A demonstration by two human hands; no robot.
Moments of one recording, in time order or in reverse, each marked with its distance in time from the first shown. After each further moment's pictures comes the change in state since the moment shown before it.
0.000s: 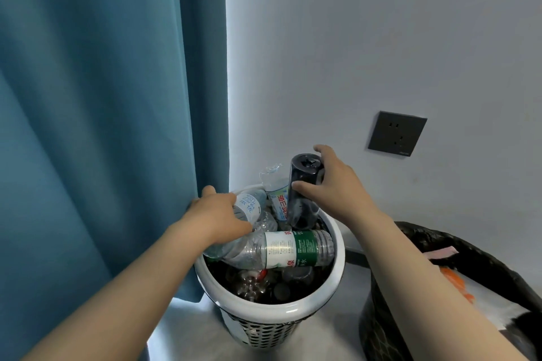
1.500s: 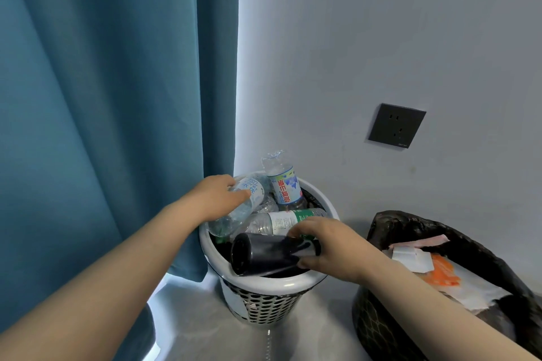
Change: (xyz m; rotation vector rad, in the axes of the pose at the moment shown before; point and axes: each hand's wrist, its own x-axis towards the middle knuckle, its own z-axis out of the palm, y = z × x) left_hand 0.002 -0.018 0.004 -0.212 0.092 0.065; right_hand -0.075 0.035 0.028 -0.267 -0.459 -0.312
